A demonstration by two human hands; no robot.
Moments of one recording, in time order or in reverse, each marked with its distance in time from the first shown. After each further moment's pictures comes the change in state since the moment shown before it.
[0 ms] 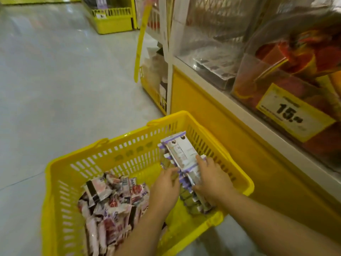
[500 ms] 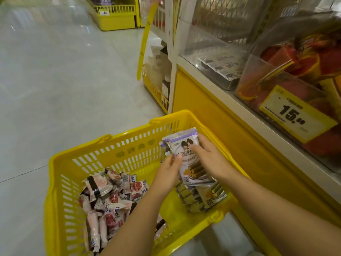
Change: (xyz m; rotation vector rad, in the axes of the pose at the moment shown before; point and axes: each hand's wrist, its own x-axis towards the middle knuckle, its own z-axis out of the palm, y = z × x) left_hand 0.010 0.027 -0.025 -0.604 -0.165 -0.145; right_hand -0.006 -0.028 -0.060 1.093 0.102 -0.284
